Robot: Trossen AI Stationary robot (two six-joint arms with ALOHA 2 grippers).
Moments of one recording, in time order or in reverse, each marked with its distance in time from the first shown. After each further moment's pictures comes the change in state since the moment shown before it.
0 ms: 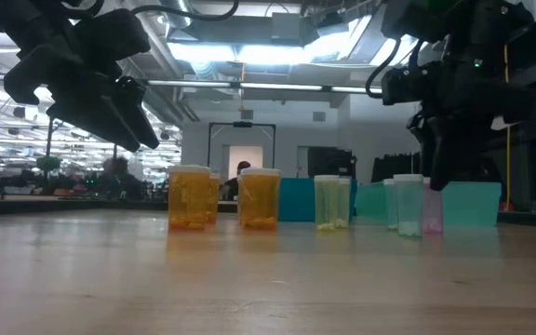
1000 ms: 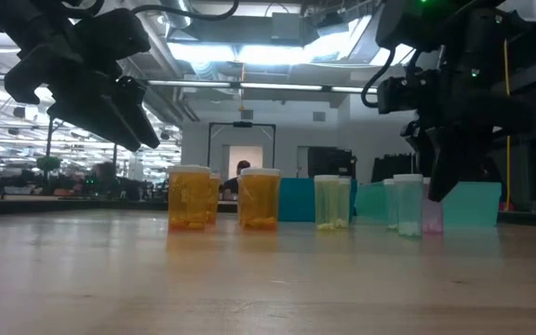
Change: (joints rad) left arm 0.000 0.000 0.000 0.004 0.000 0.000; right arm 0.000 0.051 0.000 0.038 -0.014 -0.052
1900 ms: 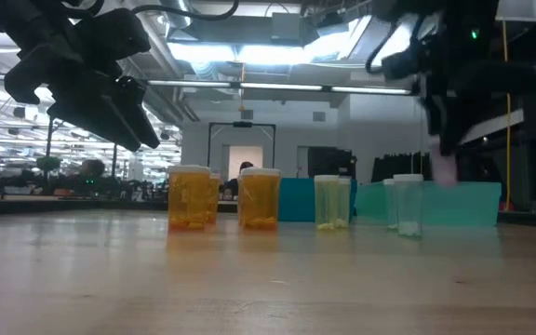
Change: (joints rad) left arm 0.000 0.000 0.000 0.000 0.000 0.000; right arm -0.001 -0.007 0.241 -0.499 0.174 -0.010
